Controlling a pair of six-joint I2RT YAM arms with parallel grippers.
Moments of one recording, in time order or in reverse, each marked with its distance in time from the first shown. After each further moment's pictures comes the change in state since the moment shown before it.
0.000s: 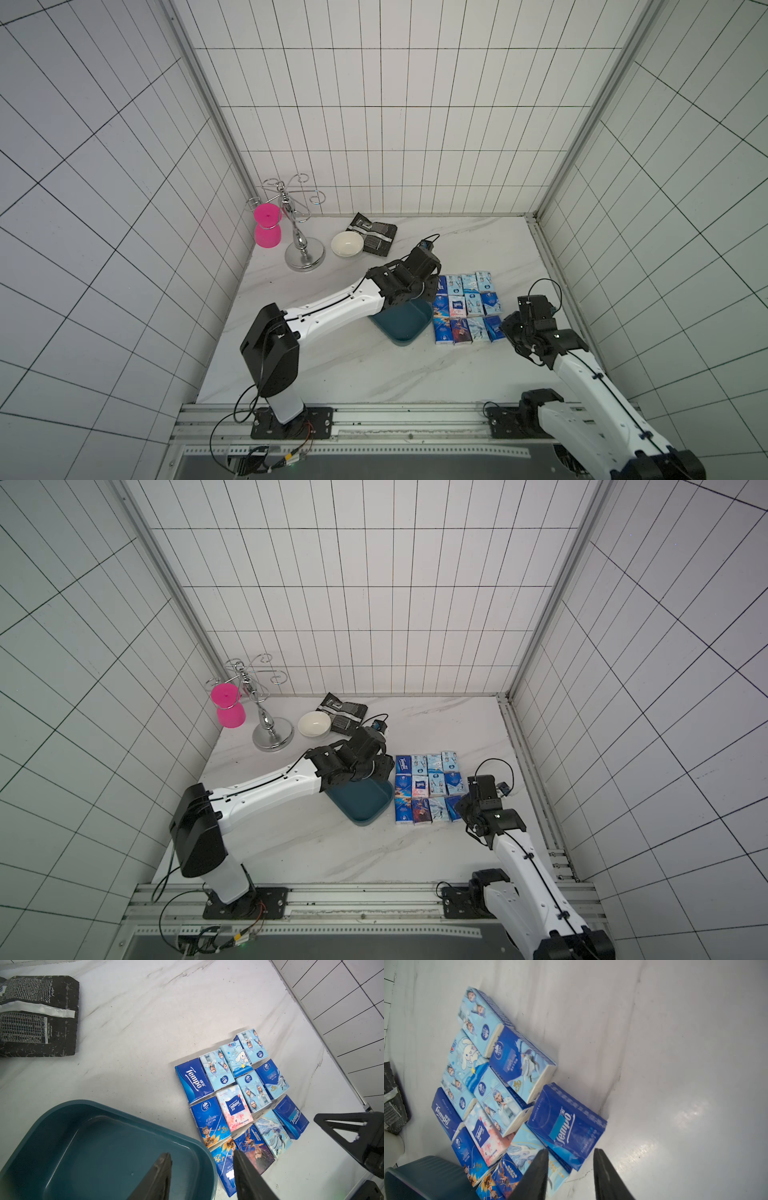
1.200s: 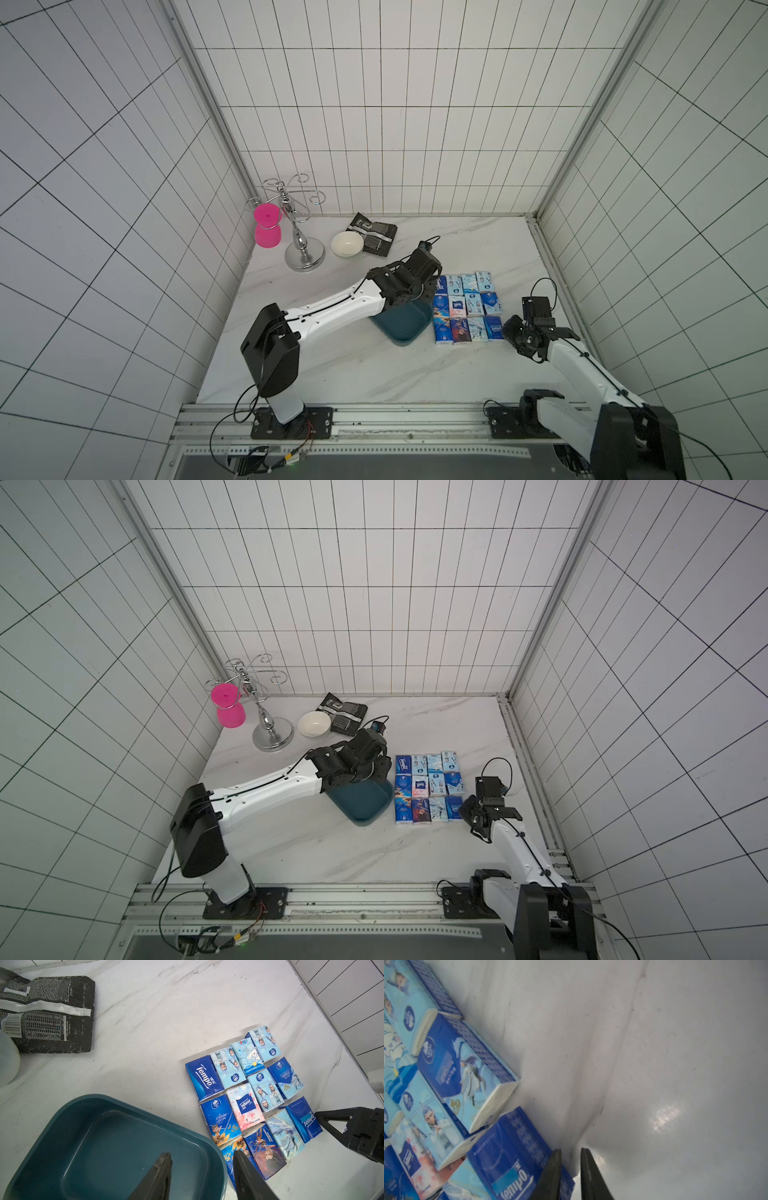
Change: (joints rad) left arm -0.008 0.002 0.000 -0.029 -0.056 0.000; right arm -0.164 0.175 -0.108 0.191 -0.104 -0.233
